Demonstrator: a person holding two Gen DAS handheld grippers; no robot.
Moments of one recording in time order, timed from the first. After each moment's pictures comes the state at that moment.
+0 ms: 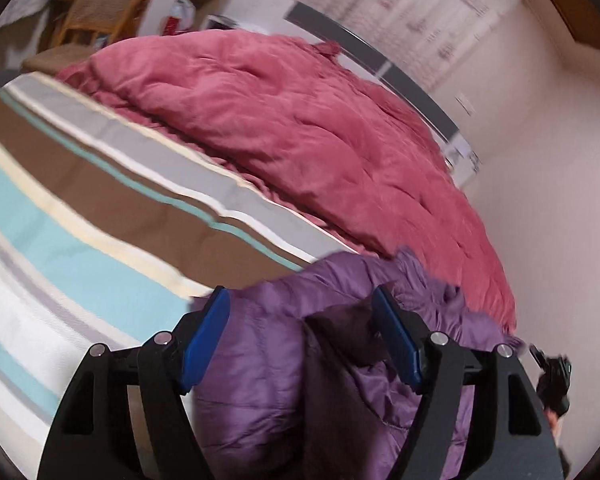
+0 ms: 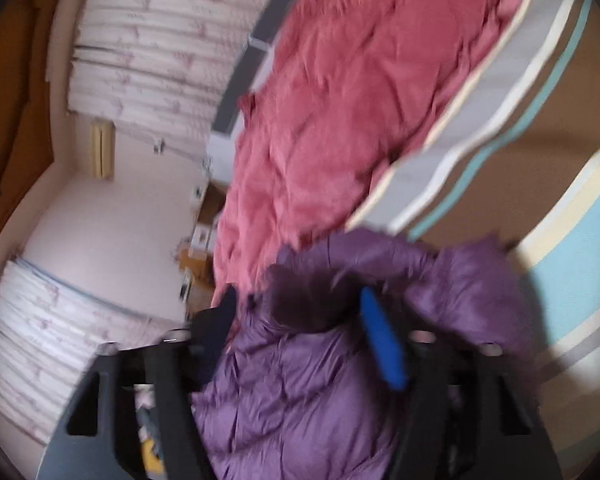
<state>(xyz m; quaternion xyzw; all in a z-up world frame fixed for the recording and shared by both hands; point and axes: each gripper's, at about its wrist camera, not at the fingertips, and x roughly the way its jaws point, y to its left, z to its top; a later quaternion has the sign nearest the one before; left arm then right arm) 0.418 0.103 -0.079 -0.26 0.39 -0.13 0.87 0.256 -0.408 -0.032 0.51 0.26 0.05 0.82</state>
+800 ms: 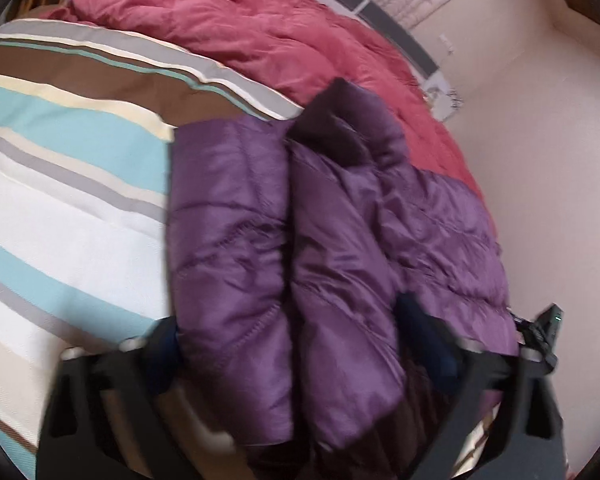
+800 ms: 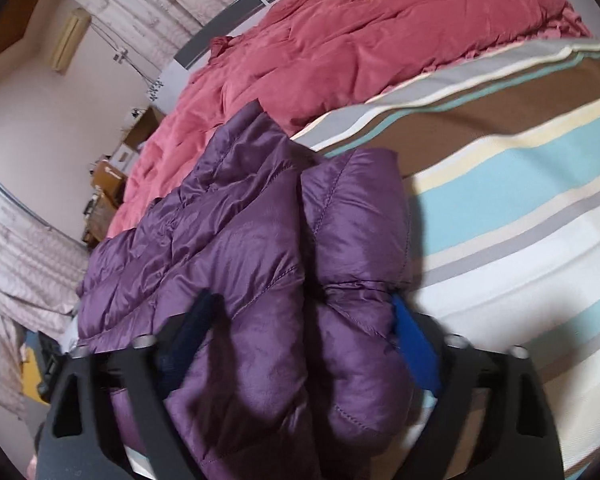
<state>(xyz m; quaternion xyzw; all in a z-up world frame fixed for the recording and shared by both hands) 0.362 0.077 -0.125 -0.23 0.48 -0.22 0.81 0.207 -0.378 -0.058 0.33 0.40 -0.01 0.85</state>
